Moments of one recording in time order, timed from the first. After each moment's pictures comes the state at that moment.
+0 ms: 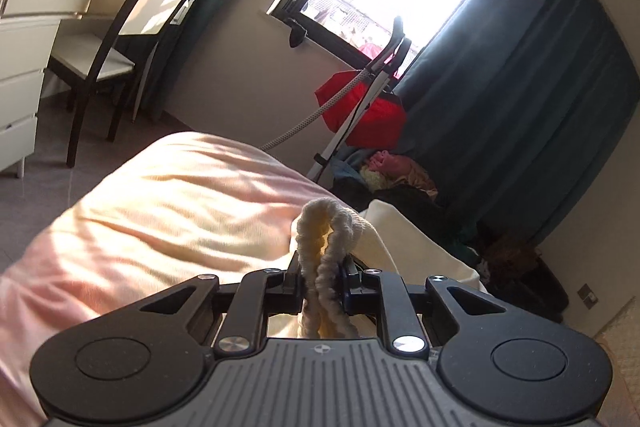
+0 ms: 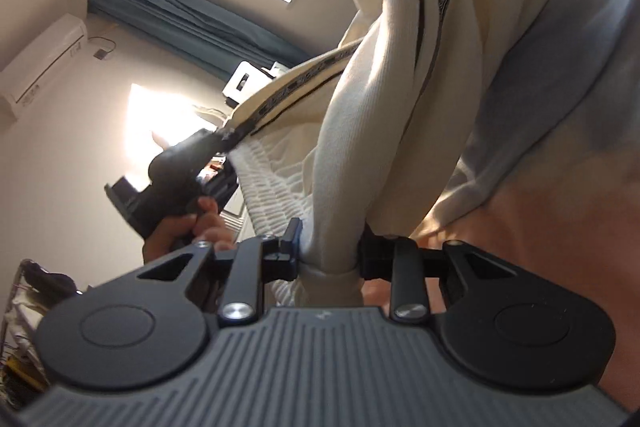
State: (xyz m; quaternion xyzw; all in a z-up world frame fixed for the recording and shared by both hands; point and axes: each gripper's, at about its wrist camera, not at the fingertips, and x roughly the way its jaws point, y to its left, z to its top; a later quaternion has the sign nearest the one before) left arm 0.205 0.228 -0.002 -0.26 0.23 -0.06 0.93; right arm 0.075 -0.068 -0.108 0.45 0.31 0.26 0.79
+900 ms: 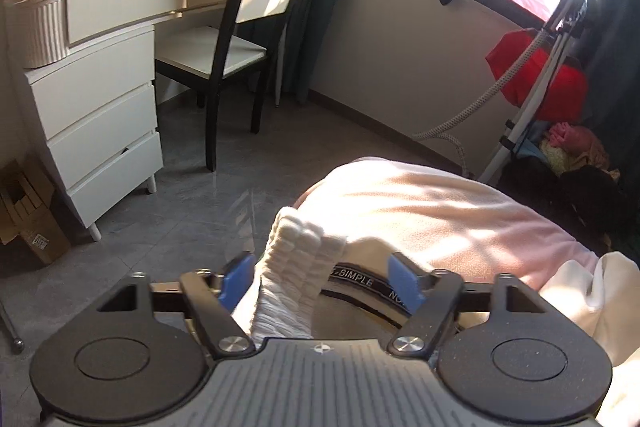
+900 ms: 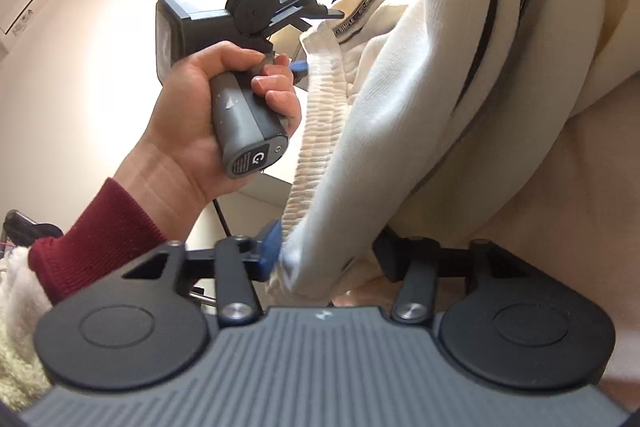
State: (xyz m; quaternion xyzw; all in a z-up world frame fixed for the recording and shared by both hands) left arm 0.371 0.338 -0.033 -0.18 0.35 0.15 0.91; right arm 0.193 0.132 -0.132 0.39 0.39 0.35 0.76
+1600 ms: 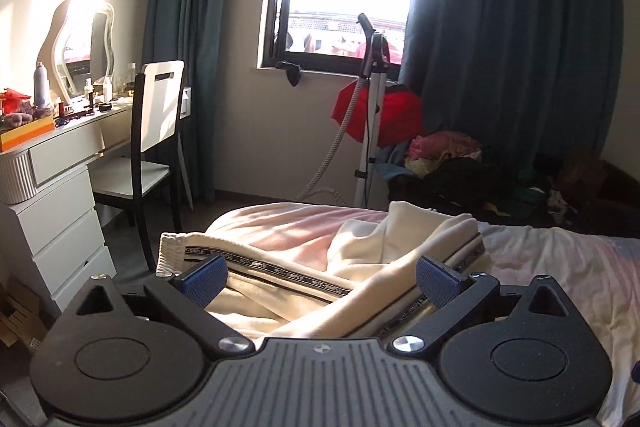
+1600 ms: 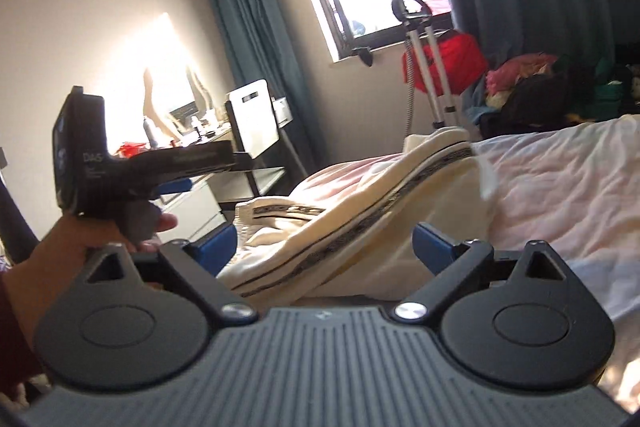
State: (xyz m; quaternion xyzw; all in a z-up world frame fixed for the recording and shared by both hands) left arm 0.144 0.119 0.081 -0.03 0.23 0.01 0.97; right arm 0.056 -0.079 0.032 0.13 0.19 0.19 0.95
